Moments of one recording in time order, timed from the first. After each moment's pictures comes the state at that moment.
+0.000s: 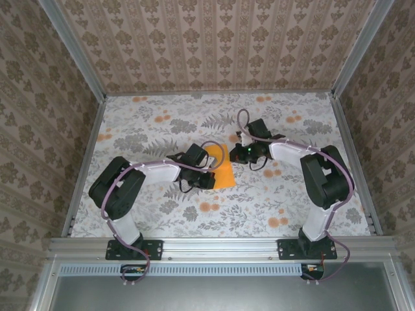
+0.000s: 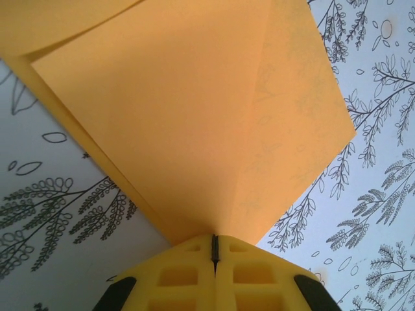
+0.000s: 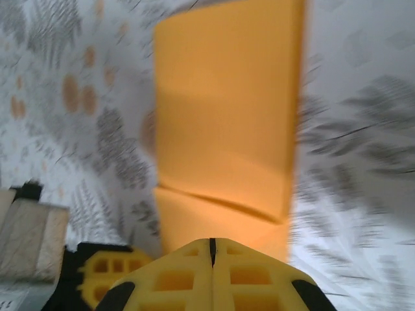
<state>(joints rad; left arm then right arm) -0.75 1.74 0.89 -0.28 0.38 -0.37 0.40 1.81 1.07 -0.28 -0.55 0.49</state>
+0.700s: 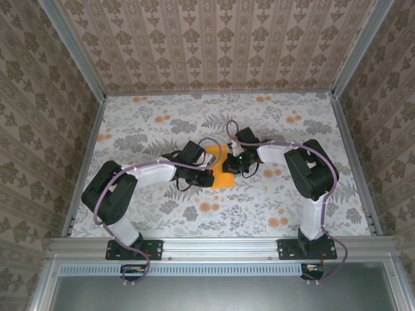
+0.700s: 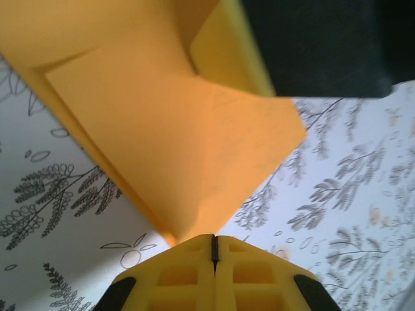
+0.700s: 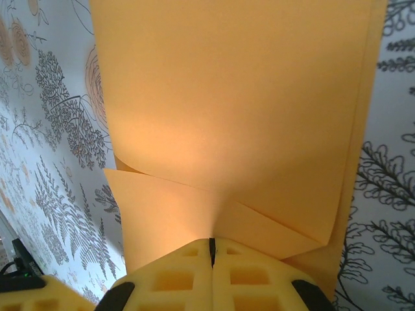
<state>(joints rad) -0.72 1.66 0.90 -0.31 0.43 -0.37 0.45 1.95 1.11 -0.30 -0.57 0.53</state>
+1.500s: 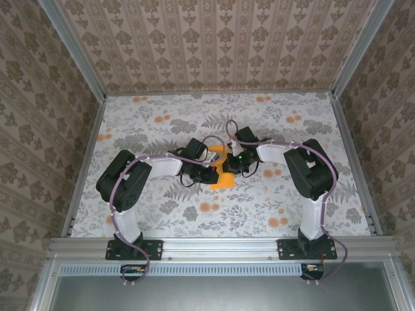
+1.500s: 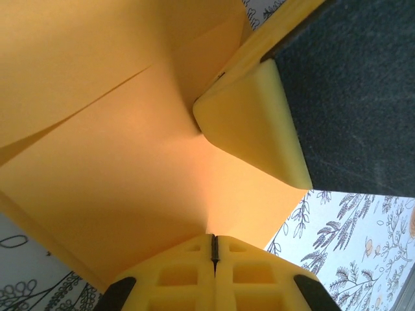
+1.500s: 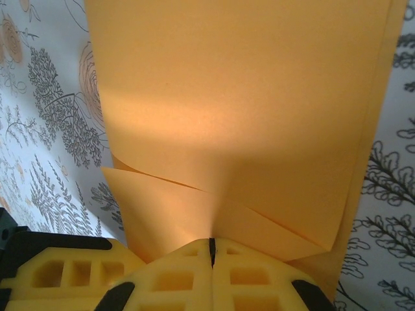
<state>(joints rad) -0.69 1.83 0.96 -0.22 0.55 -0.37 0.45 1.96 1.13 -0.35 -0.56 0.52</state>
